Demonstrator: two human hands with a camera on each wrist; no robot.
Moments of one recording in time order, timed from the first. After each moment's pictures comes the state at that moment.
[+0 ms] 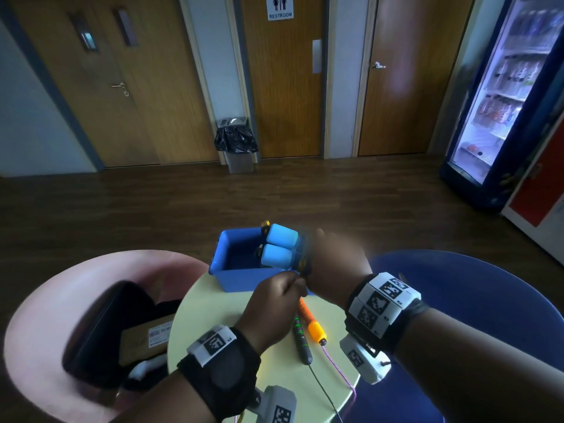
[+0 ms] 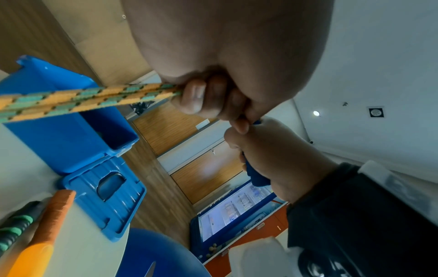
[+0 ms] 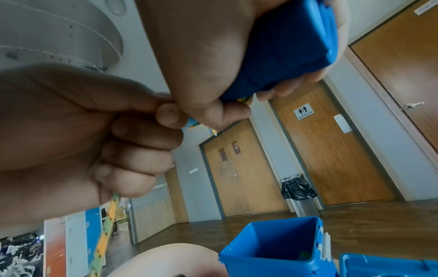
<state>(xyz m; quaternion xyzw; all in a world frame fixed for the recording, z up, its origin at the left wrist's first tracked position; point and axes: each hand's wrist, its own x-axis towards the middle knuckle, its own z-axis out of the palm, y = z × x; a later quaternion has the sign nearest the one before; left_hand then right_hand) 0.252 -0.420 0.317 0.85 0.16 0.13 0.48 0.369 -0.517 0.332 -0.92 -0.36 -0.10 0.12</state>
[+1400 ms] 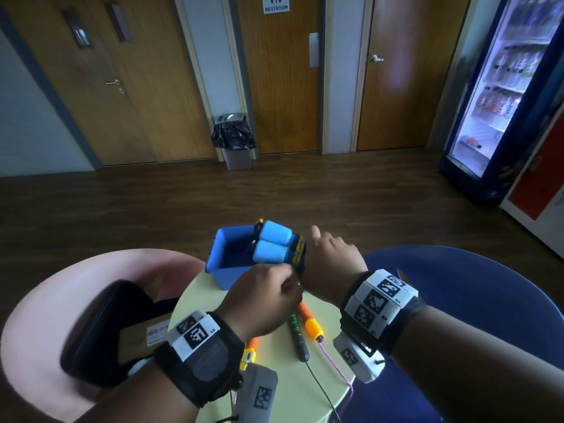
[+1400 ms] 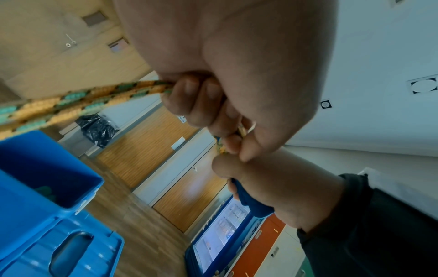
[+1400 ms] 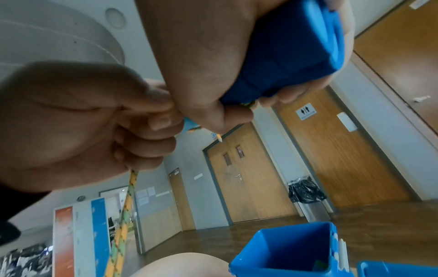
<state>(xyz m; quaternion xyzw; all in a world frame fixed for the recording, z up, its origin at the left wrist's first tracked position) 0.253 -0.405 0.335 0.96 0.04 0.13 0.24 0.366 -0.521 0.337 -0.92 -0.37 -0.09 0.14</state>
